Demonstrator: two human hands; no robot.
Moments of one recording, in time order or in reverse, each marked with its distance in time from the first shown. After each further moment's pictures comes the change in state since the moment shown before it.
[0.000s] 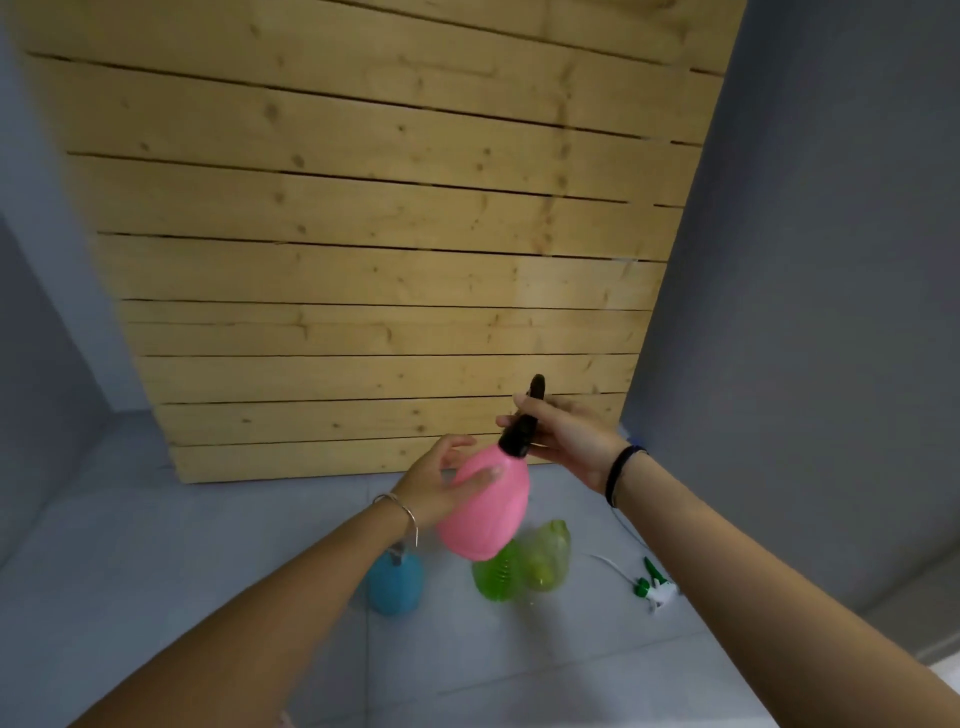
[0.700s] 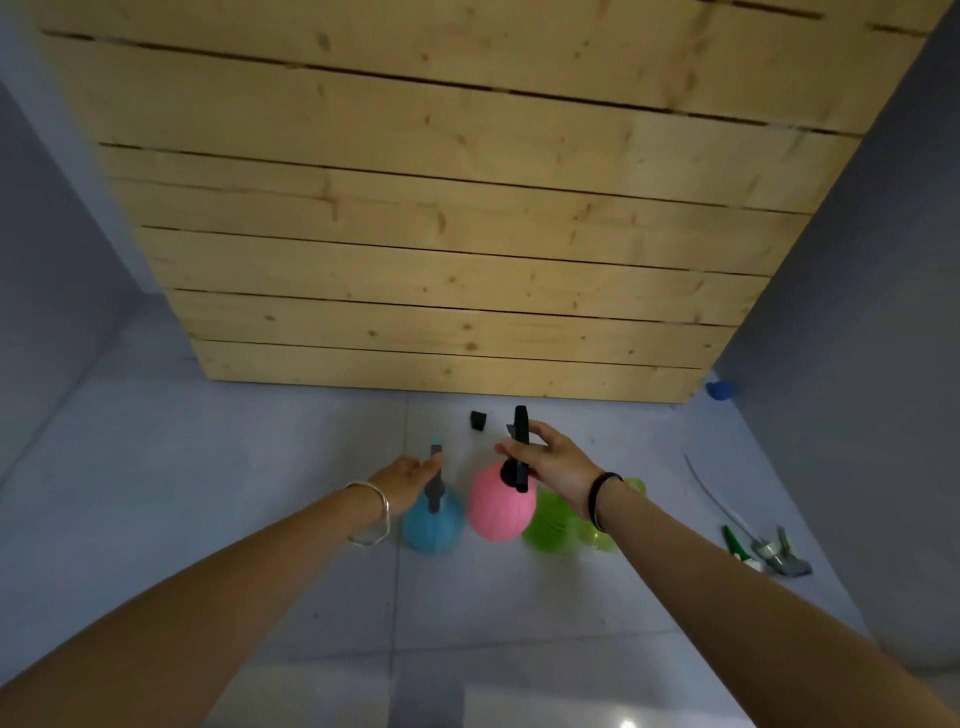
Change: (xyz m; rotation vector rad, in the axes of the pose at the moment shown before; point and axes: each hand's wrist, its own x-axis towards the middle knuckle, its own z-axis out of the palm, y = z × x) left_hand 0.057 -0.181 -0.022 0.202 -0.076 -0.580; right_hand 0.131 0.171 0.015 -0.277 -0.104 0.249
